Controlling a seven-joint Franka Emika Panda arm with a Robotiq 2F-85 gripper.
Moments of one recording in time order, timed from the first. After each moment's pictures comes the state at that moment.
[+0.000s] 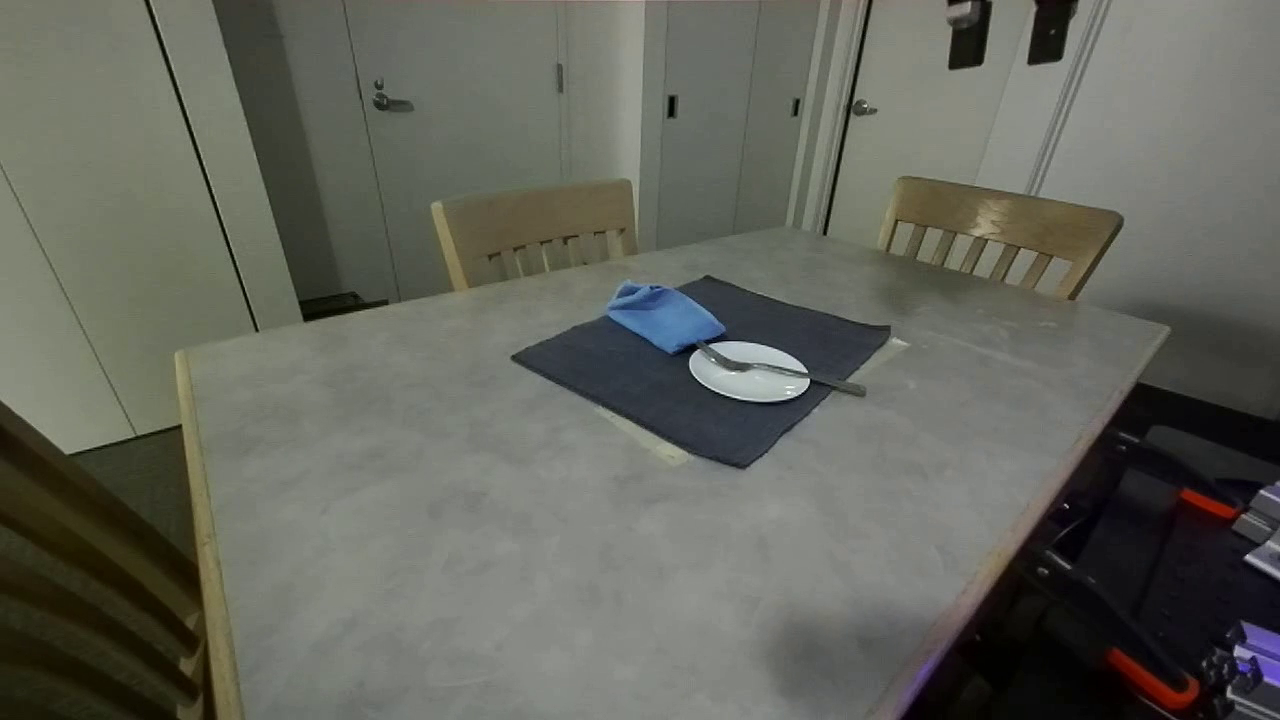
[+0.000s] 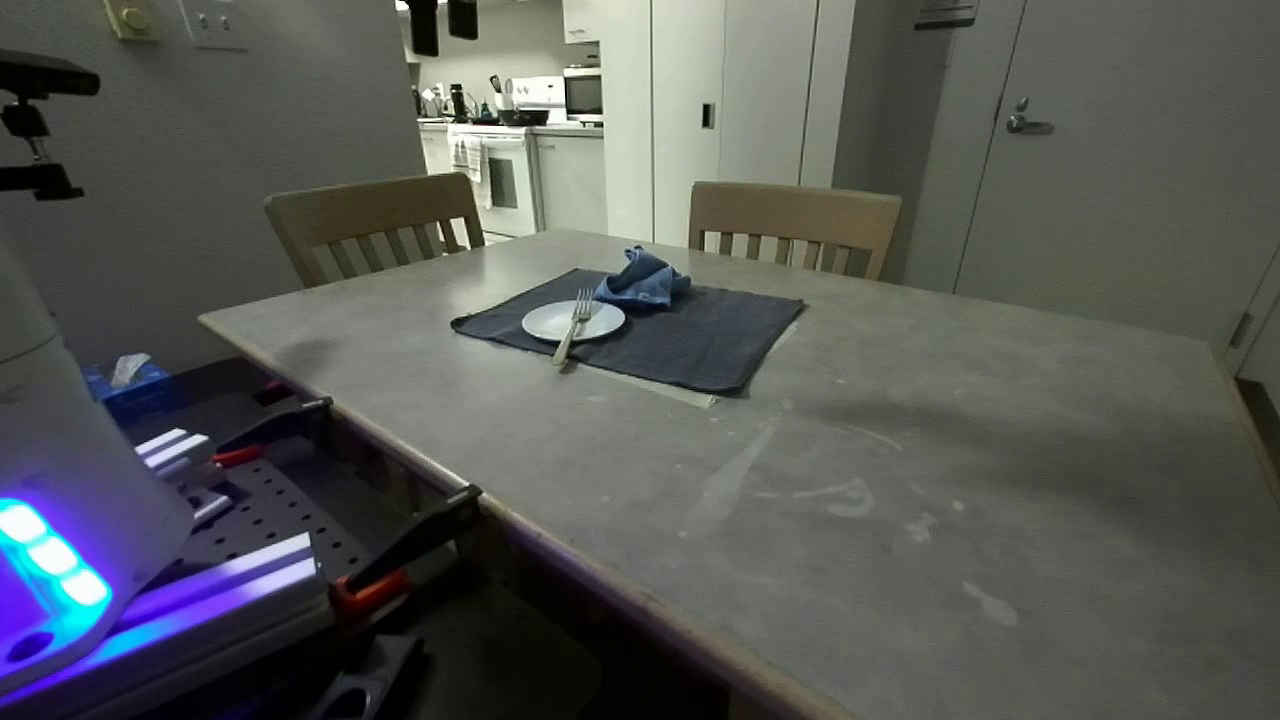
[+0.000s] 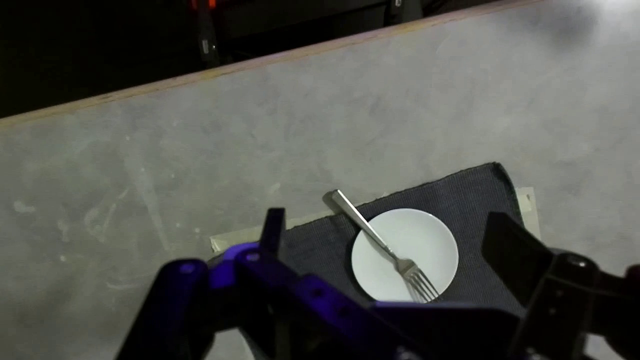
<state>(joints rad) 0.02 -0.49 0.08 -2.46 0.00 1.84 0.29</state>
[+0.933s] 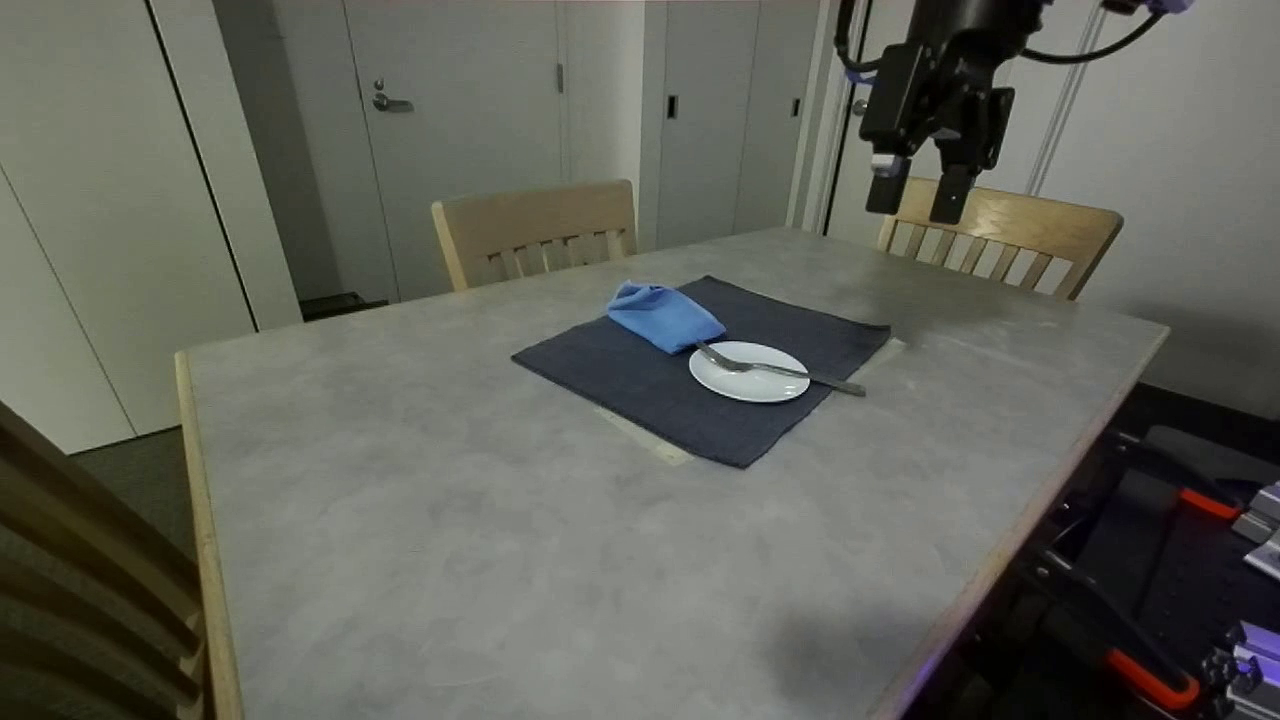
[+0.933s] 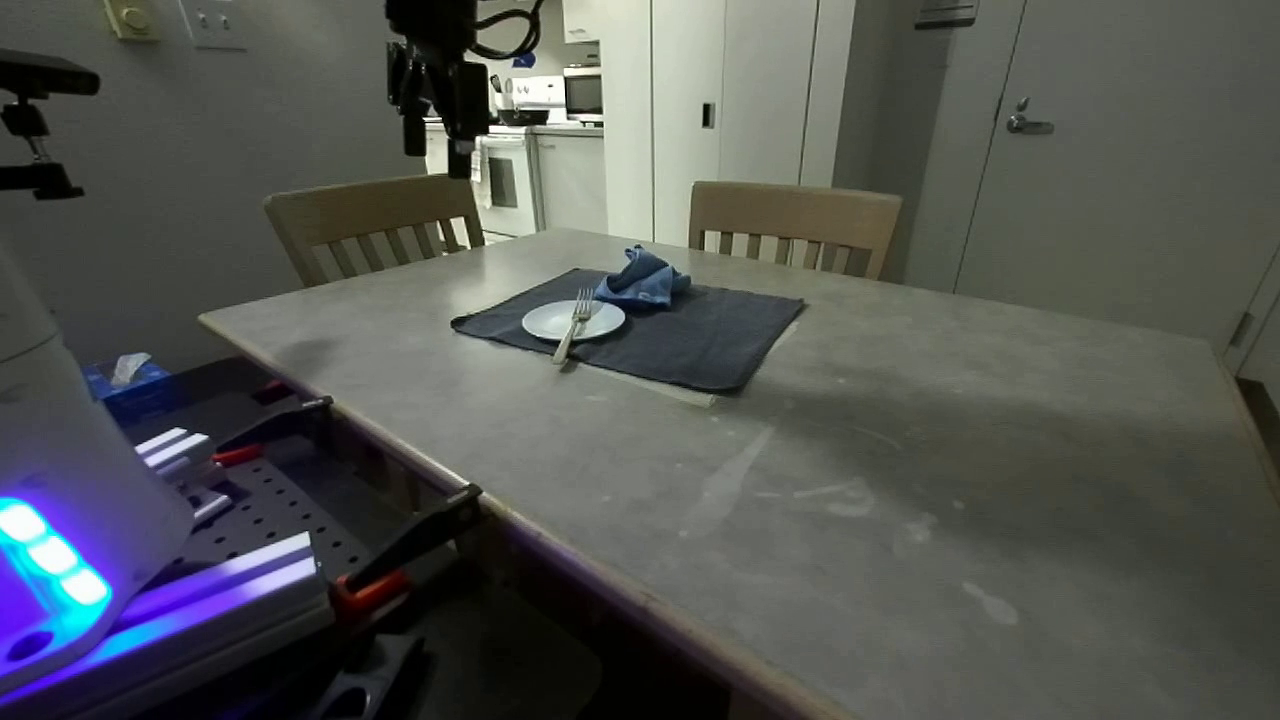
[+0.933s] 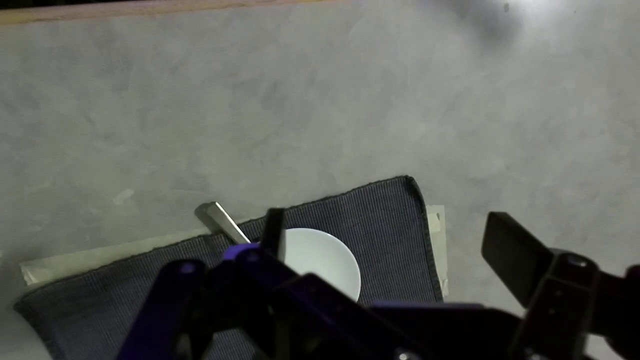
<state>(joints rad) 0.11 -0.38 0.04 -2.68 0.25 2.26 0.06</state>
